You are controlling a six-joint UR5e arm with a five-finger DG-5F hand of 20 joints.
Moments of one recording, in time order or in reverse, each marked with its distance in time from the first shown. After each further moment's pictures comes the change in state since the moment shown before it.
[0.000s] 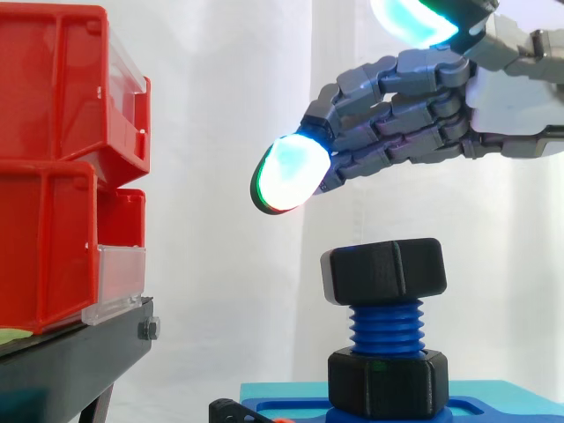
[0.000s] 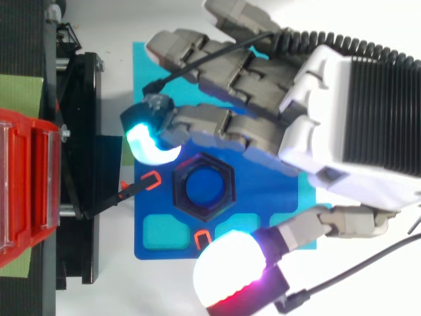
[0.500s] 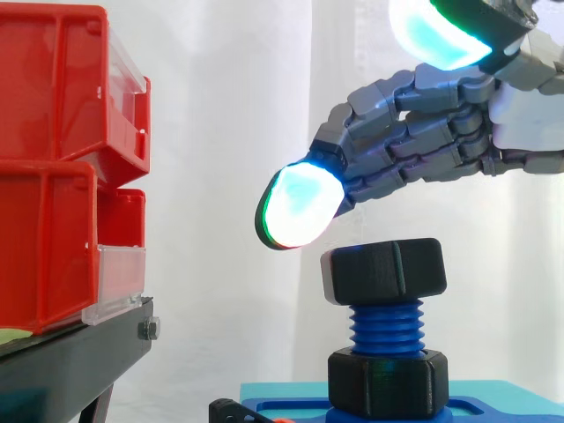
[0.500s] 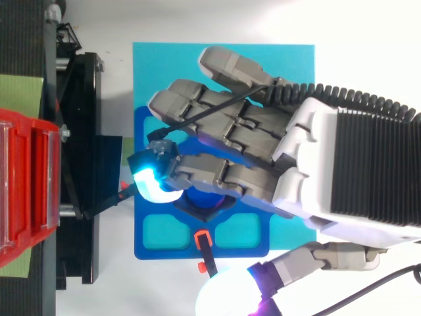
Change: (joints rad) arm 0.032 -0.003 -0.014 -0.034 -0.001 0.000
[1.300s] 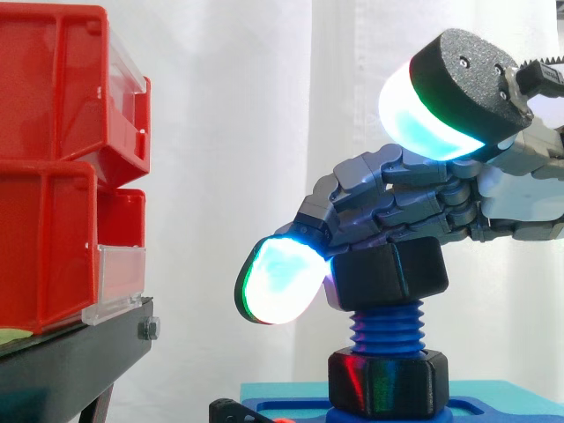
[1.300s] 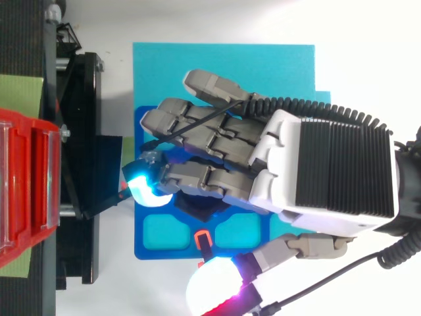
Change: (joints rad) arm -0.014 -0.052 -0.019 0.054 -0.046 0.037
